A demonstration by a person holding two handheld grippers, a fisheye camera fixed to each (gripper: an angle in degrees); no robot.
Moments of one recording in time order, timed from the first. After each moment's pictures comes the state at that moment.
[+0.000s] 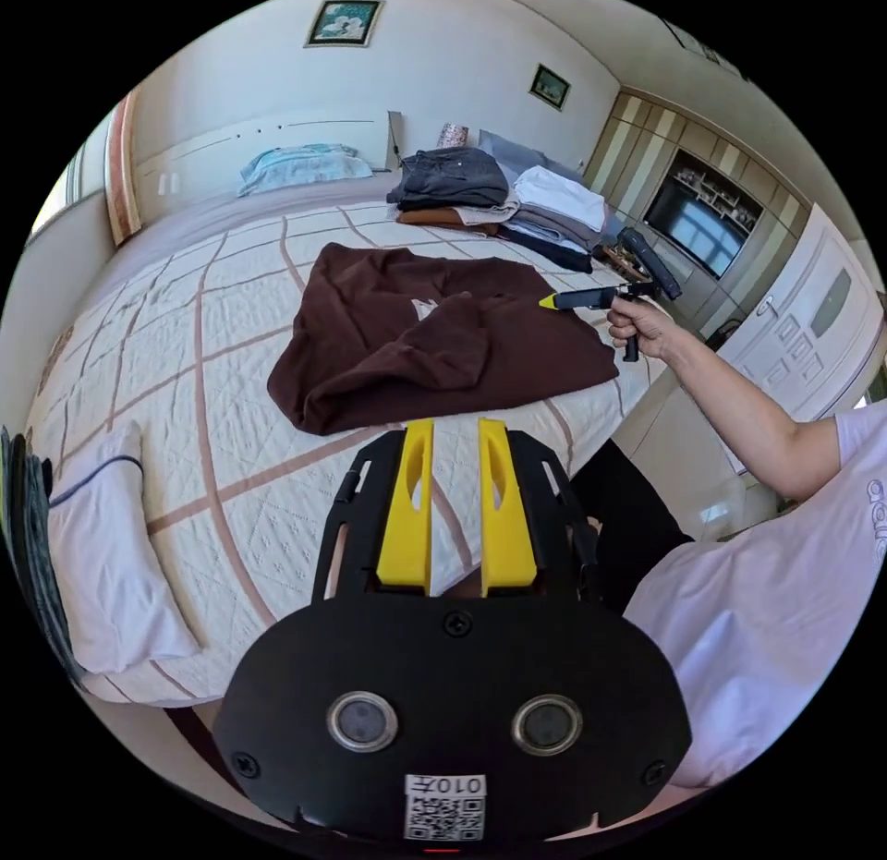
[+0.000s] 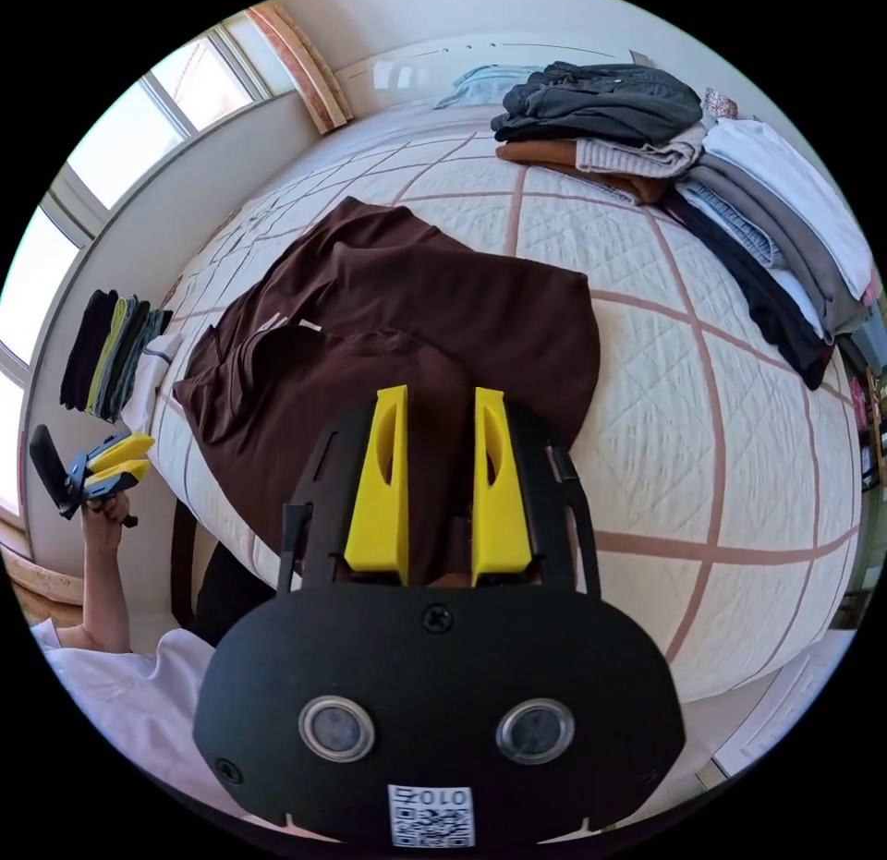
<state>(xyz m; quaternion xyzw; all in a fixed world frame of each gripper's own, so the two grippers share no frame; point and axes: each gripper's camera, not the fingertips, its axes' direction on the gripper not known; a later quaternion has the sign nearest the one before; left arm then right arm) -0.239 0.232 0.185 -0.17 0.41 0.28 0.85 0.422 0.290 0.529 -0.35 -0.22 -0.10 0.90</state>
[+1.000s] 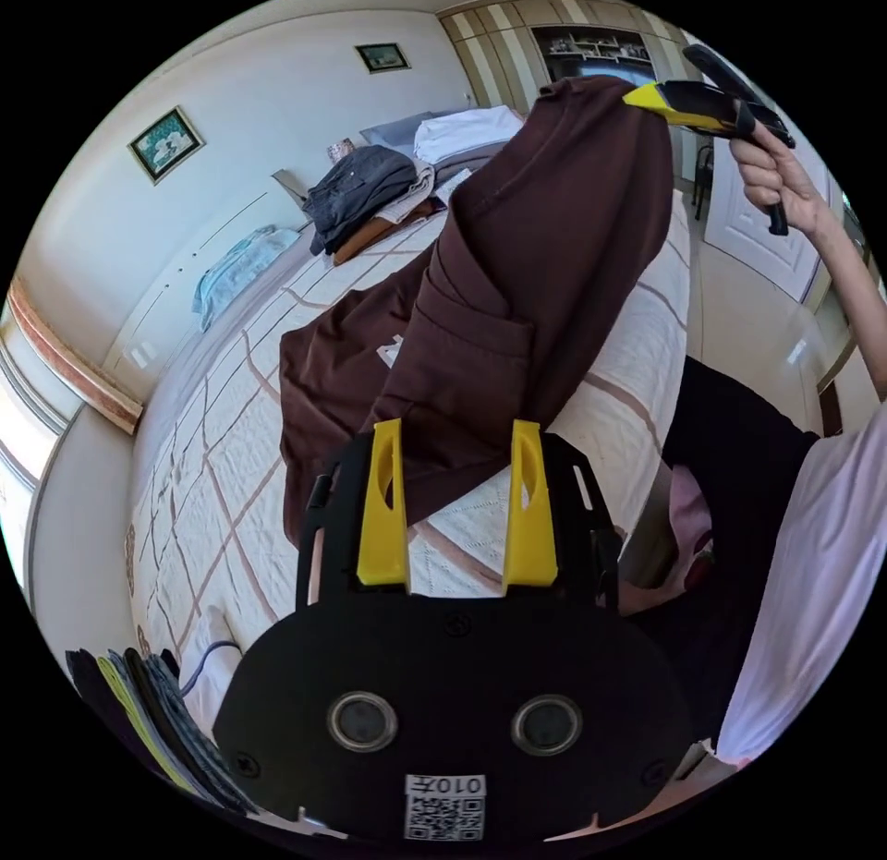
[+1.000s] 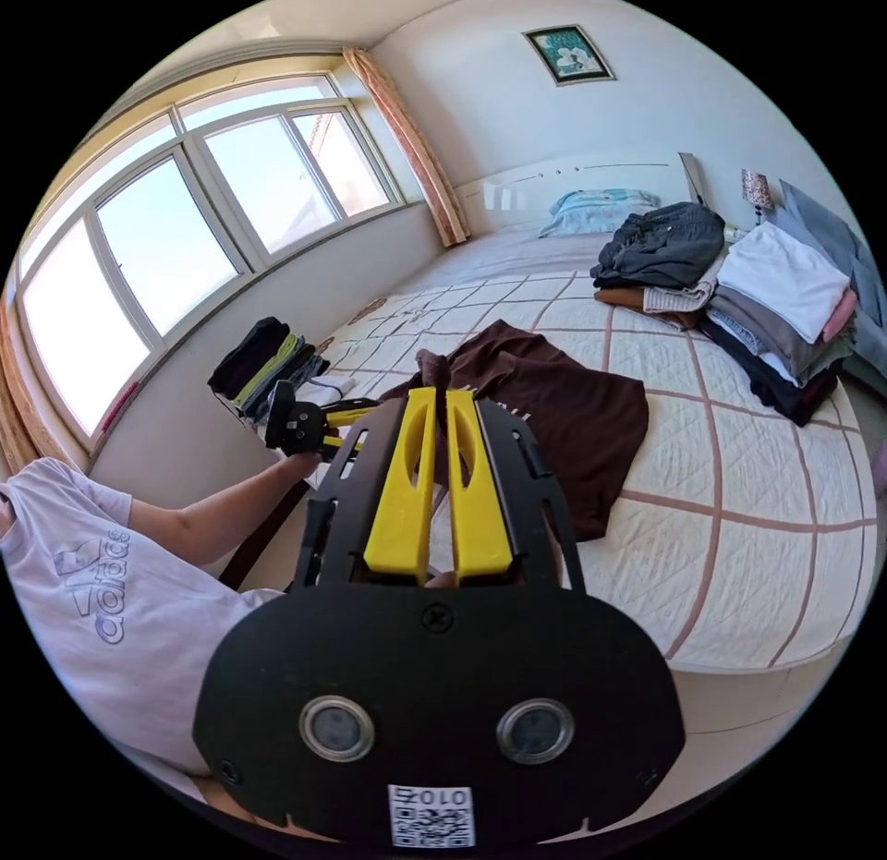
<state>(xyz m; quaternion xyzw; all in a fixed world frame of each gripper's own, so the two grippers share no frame) -0.165 0.268 0.126 -0.02 0.37 0.48 0.80 0.520 0.316 0.286 -0.17 -0.38 -0.08 0.91</state>
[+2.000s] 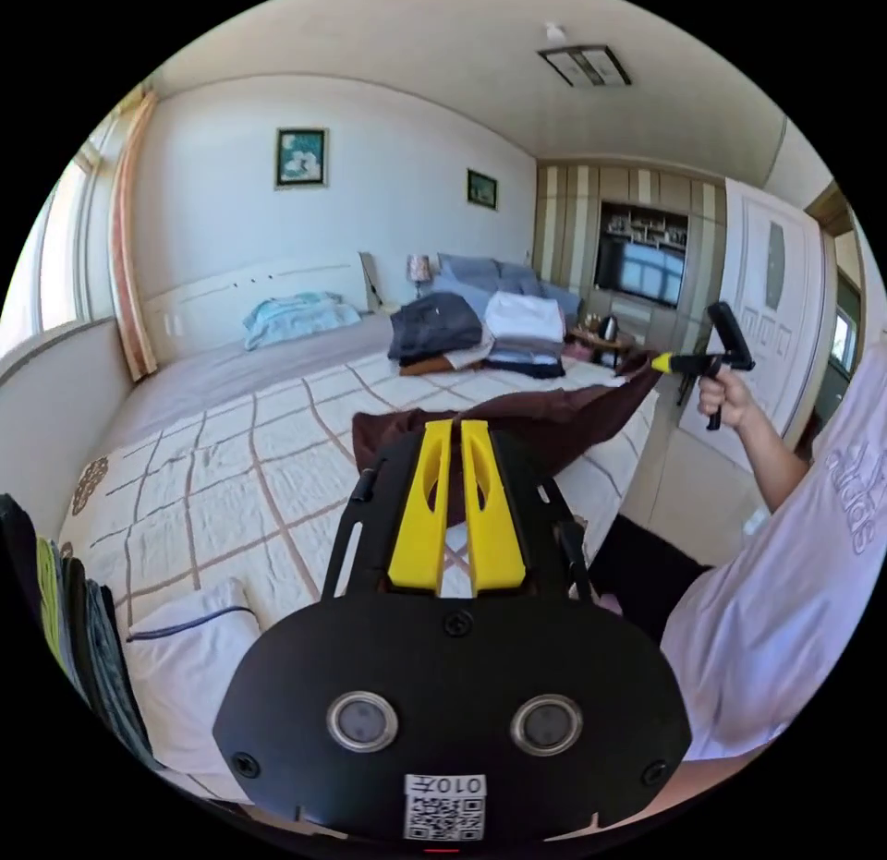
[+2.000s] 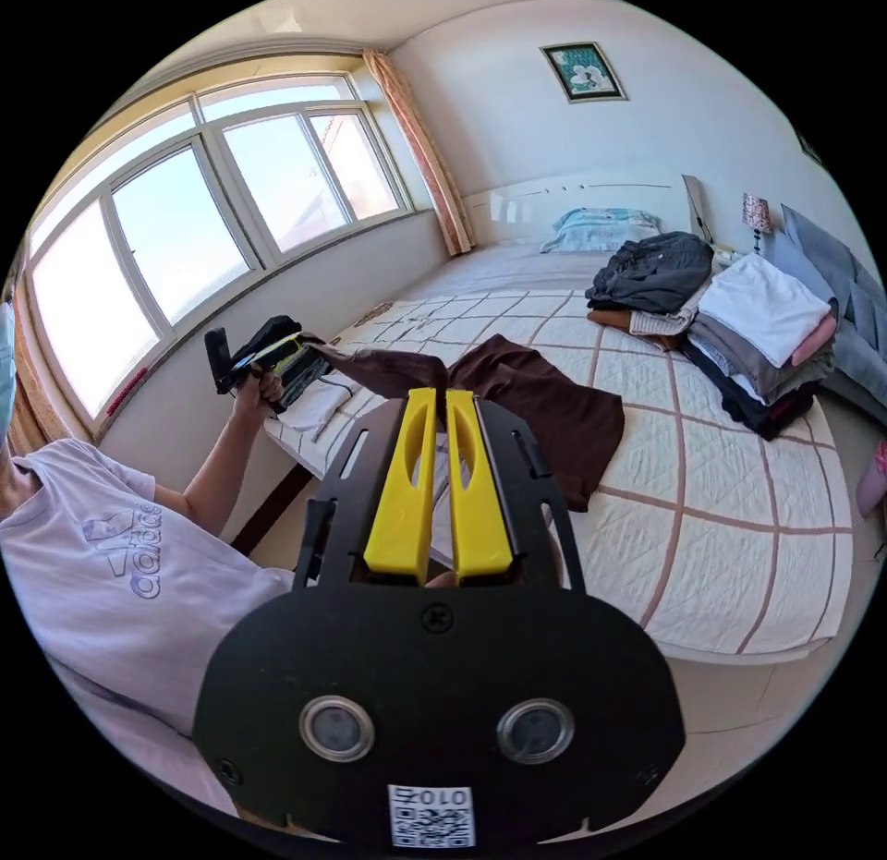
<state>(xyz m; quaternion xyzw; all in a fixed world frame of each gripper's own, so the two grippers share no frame) -0.410 0.137 0.040 0.09 0.47 0.22 0.85 0.593 0.328 0.186 -0.13 -0.39 -0.11 0.91</state>
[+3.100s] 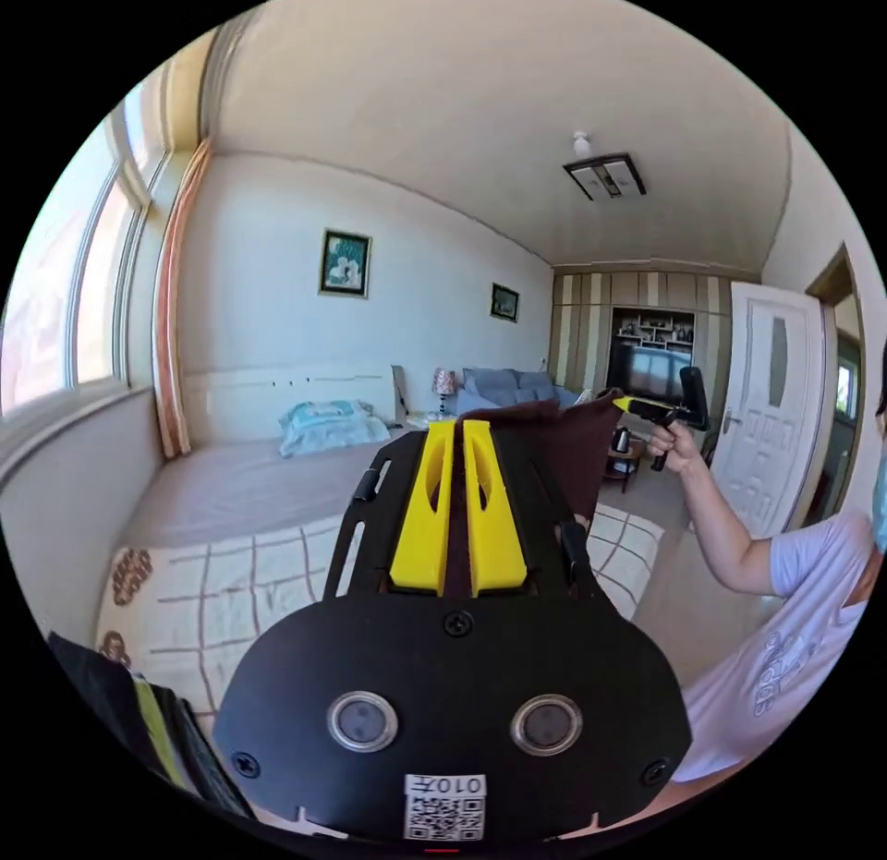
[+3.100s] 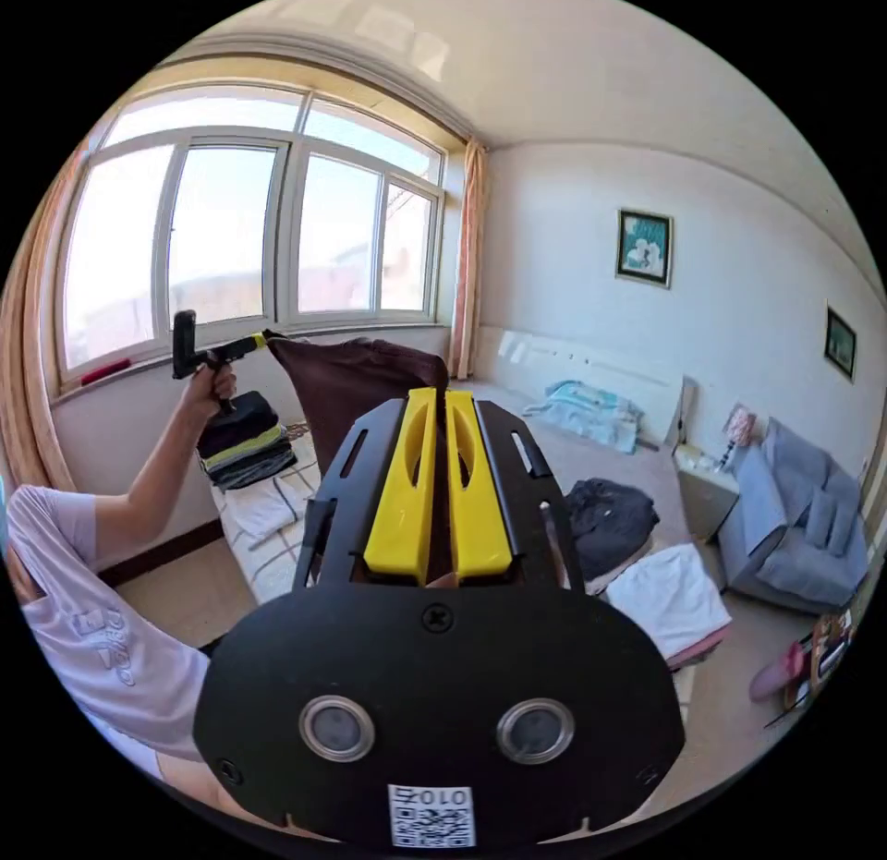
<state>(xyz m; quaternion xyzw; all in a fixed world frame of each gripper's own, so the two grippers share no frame) -0.473 -0.116 -0.046 0.21 0.46 0.17 0.85 0.574 0.040 0.182 0.07 -0.33 -0.23 0.91</state>
